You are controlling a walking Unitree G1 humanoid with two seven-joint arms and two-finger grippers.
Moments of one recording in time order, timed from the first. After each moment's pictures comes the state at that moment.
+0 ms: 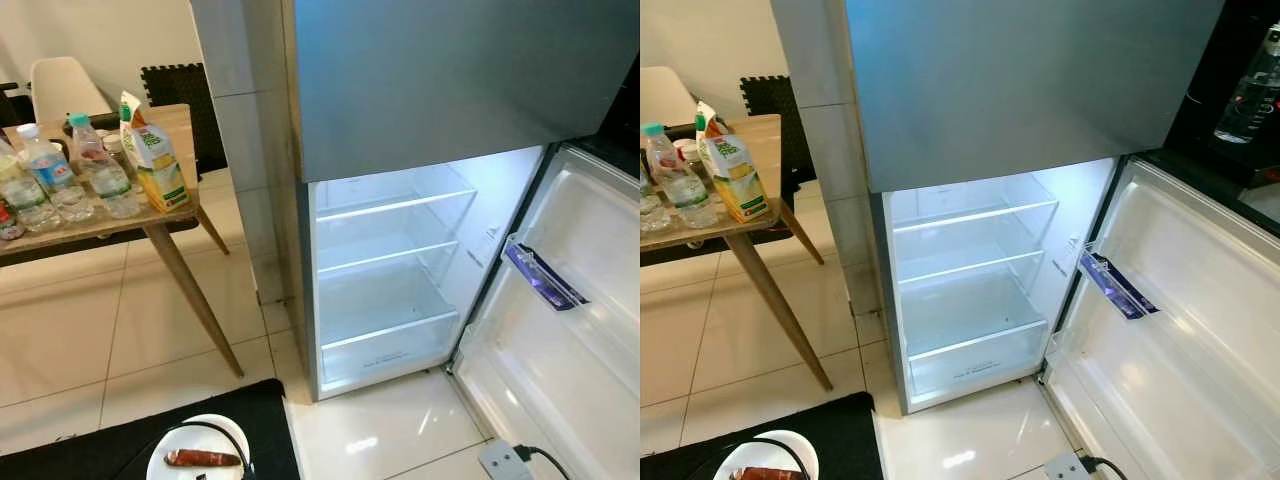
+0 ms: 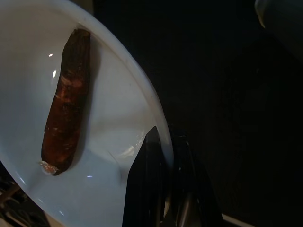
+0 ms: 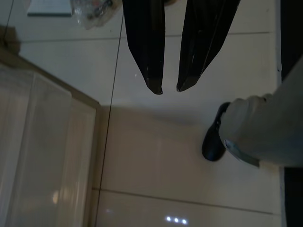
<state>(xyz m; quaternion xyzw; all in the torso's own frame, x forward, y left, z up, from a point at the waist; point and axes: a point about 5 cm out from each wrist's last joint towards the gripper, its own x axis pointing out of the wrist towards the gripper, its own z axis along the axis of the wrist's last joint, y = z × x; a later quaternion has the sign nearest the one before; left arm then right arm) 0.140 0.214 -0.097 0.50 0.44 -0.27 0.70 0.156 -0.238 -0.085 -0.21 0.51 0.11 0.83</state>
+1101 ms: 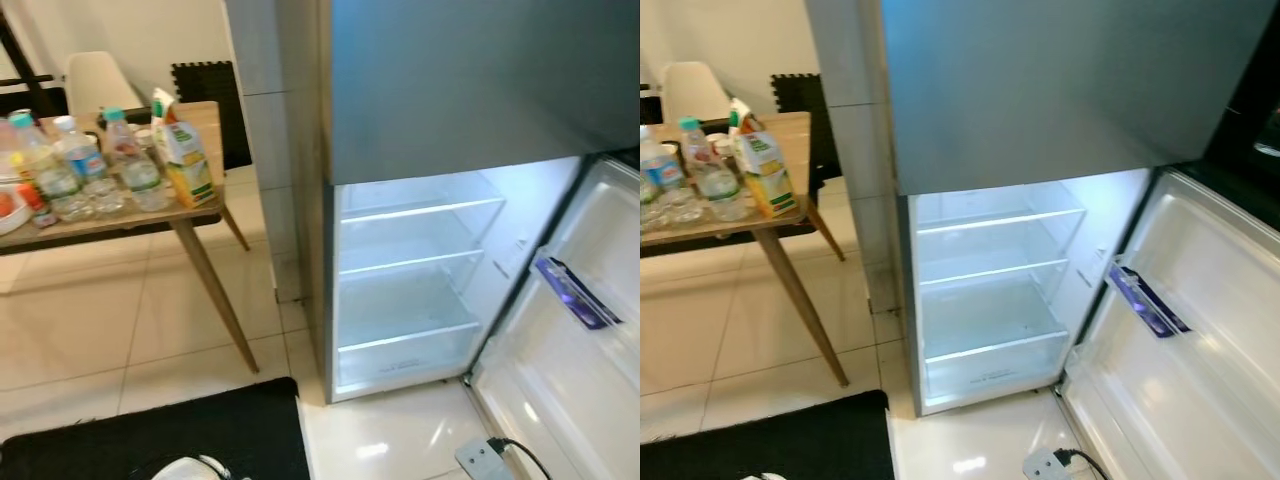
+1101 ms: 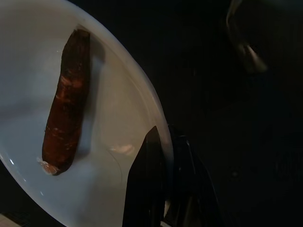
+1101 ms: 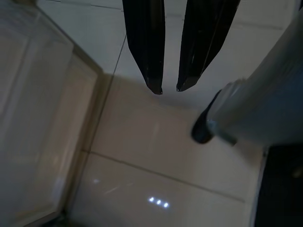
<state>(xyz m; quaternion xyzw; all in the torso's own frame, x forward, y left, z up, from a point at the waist) 0.113 0.210 -0.108 0.31 0.55 -0.18 0.75 0.167 -0.227 -0.084 -0.24 0.49 0.14 0.82</state>
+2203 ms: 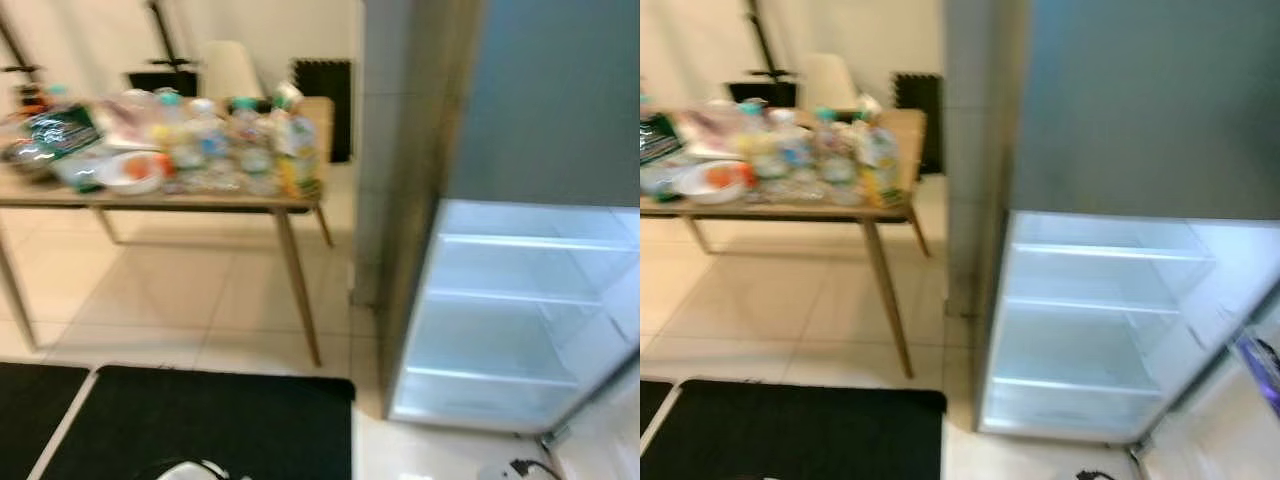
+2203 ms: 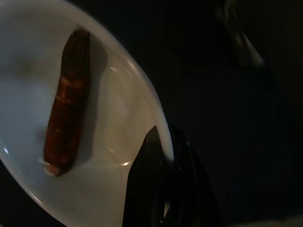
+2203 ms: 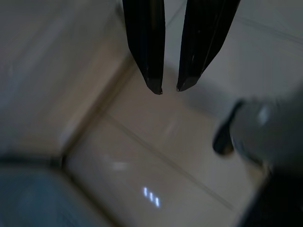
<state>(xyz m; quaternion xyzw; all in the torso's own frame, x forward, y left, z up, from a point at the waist) 0.105 0.204 -0.111 0.28 0.57 -0.17 0.76 0.151 -0.239 -0.087 -0.26 0.52 0.13 0.80</state>
